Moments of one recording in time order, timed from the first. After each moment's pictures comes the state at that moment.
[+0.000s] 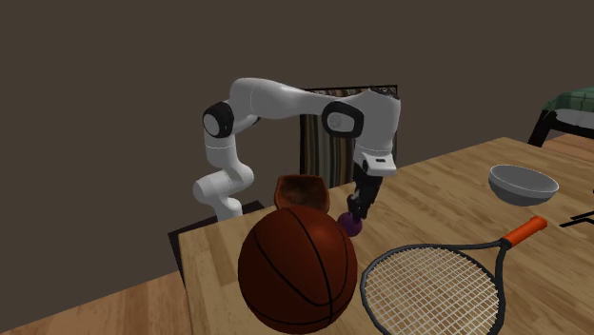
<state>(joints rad) 0.10 0.10 0.31 -1.54 -0.12 1.62 0.20</state>
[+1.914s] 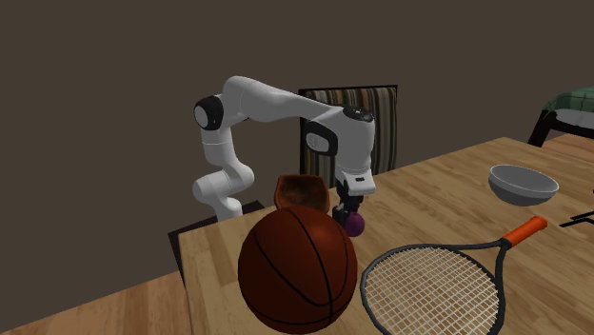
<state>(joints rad) 0.04 -0.04 0.28 -1.82 0.09 1.76 0.00</state>
